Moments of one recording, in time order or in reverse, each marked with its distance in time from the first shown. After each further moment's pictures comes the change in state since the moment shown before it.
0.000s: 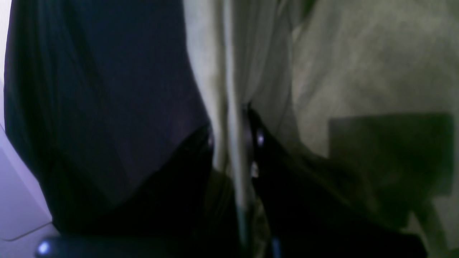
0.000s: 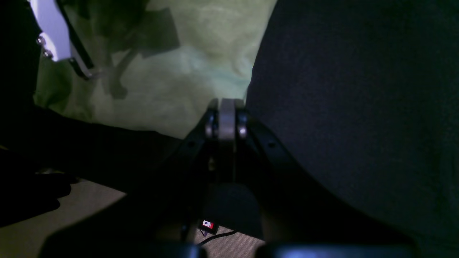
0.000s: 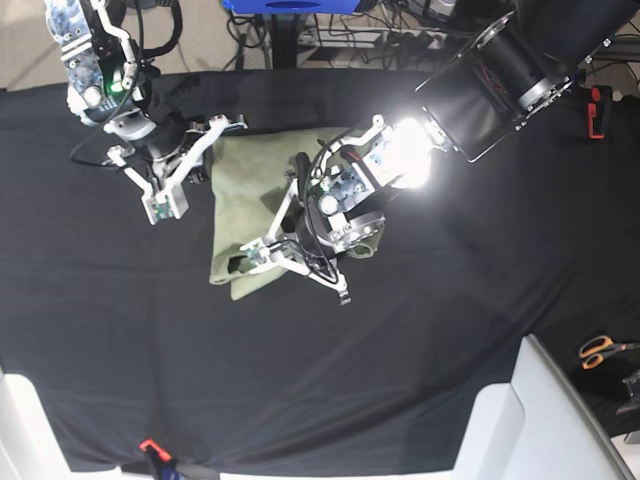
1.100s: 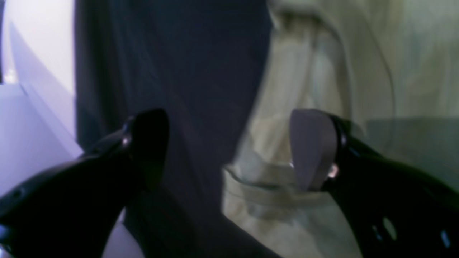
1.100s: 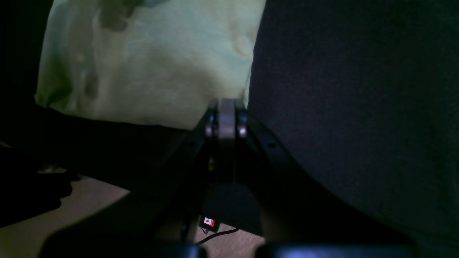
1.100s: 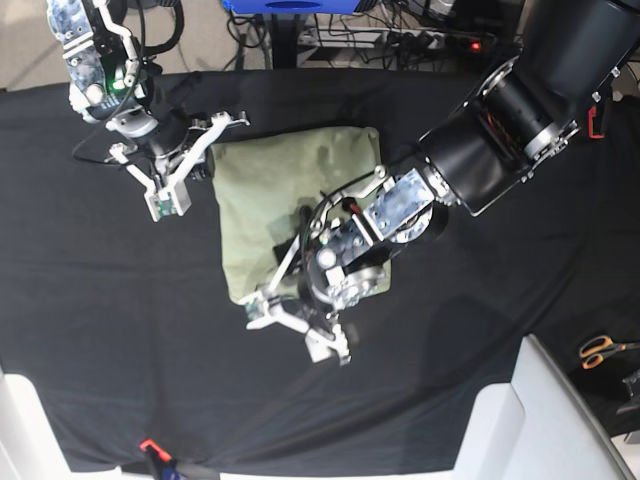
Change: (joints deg) left arm -10.0 0.4 3.0 -2.9 -0.3 -0.2 0.0; right arm -0.3 -0.1 -0.4 0.0 0.0 0.0 0.0
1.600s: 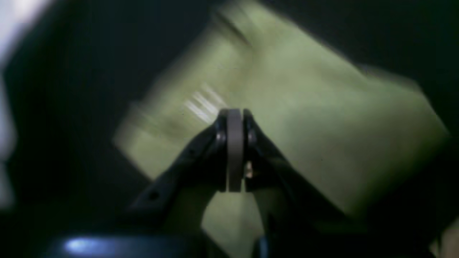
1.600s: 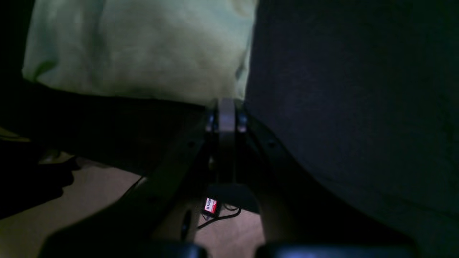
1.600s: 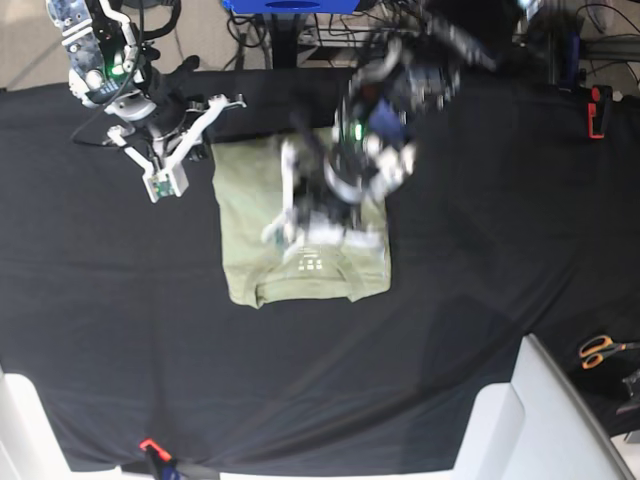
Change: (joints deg) left arm 33.1 1.1 -23.6 29.9 0.1 0.1 5.5; right arm -3.3 0.6 0.2 0.0 -0.2 0.0 0.2
